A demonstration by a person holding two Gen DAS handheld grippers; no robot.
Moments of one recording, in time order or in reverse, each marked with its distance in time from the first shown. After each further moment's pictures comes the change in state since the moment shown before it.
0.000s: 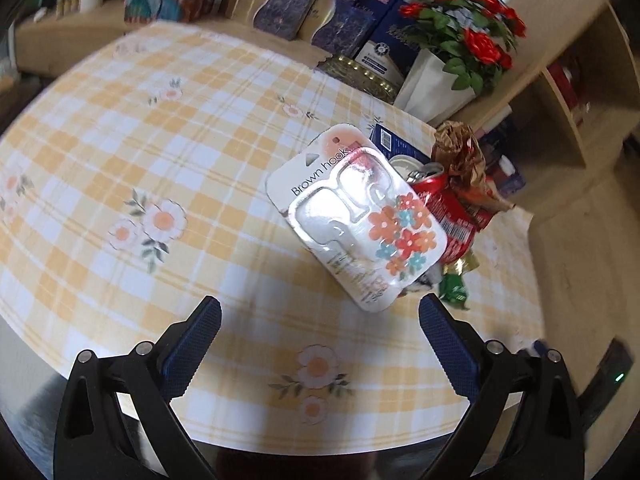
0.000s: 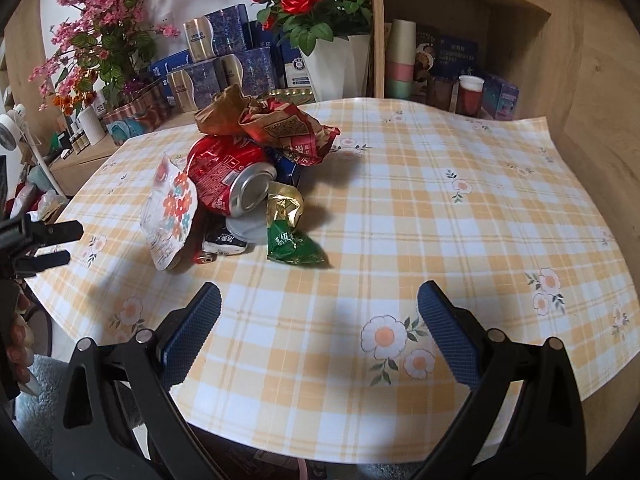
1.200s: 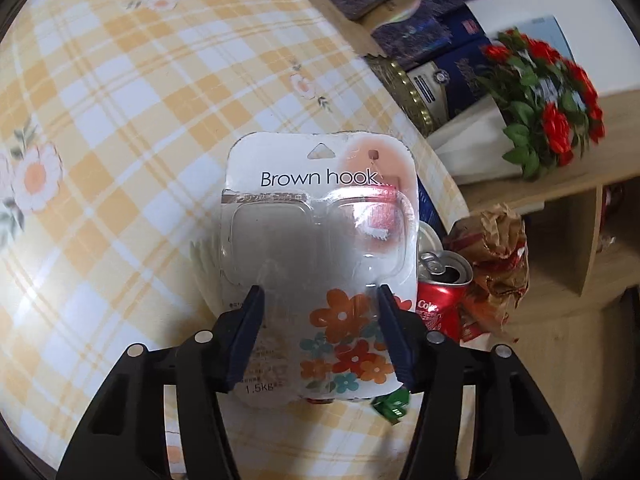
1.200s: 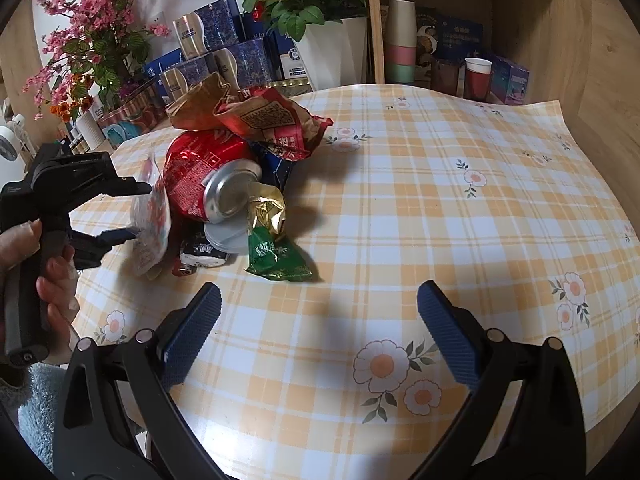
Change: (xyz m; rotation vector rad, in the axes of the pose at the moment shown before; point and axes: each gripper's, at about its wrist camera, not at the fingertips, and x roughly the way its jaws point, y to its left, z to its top) left arm 0.090 -0.021 0.041 -0.357 -0.006 -0.062; right arm 0.032 -0.016 0.008 0.010 0.016 0.034
